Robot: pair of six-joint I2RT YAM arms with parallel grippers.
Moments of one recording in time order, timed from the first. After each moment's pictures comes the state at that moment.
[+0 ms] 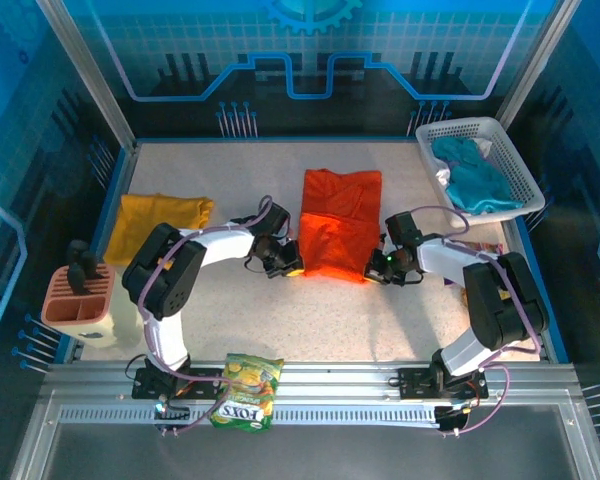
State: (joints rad) left arm -0.51 1.86 1.06 -0.37 0.47 -0.85; right arm 0.28 1.56 0.75 -0.44 -0.37 0.60
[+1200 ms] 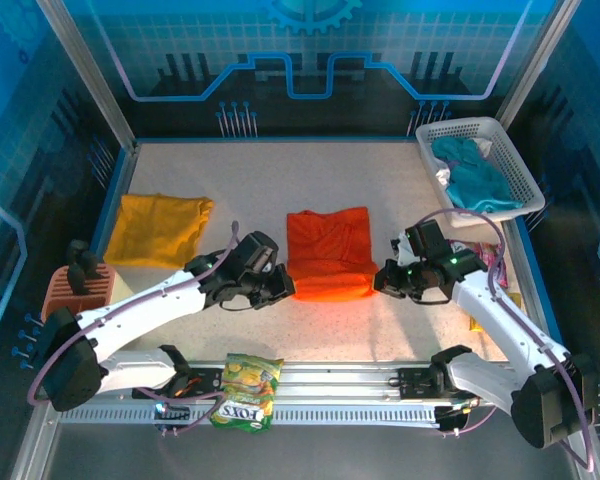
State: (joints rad) left arm -0.77 1.21 0.85 -0.57 0.24 -1.15; right arm 0.33 1.06 0.79 -0.87 -0.45 0.60
